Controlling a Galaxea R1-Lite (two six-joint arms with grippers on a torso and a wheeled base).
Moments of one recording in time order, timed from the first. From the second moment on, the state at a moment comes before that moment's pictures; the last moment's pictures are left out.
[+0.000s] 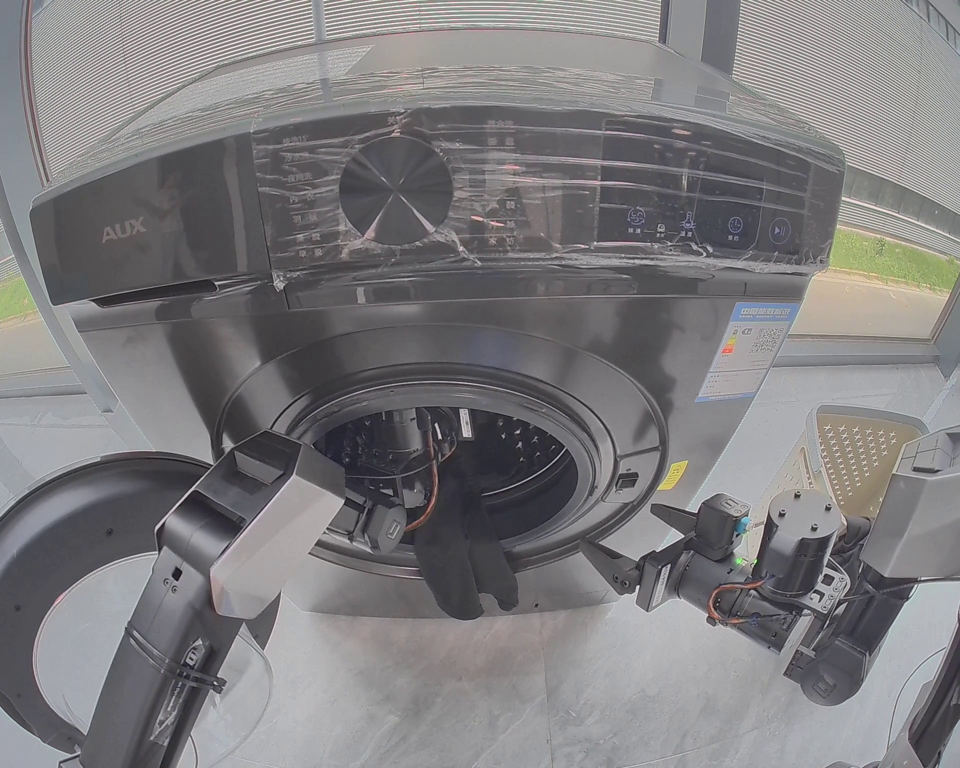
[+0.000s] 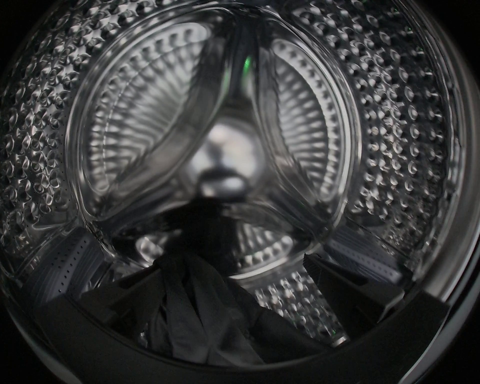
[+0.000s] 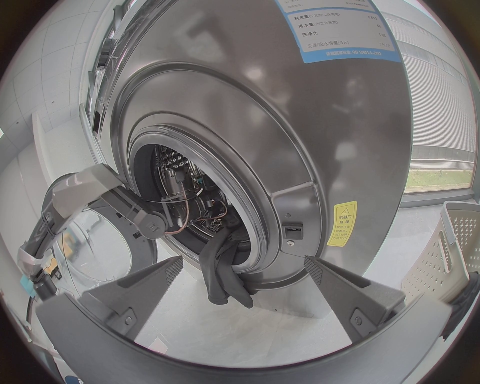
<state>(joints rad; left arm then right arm) -0.45 2.71 -1.78 -0.97 0.24 -0.09 0.59 2.05 -0.31 -1.55 -0.03 0.15</state>
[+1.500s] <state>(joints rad) -0.48 2.56 -1.30 -0.95 0.16 0.01 0.60 2.07 -0.31 -1.55 -0.03 0.15</state>
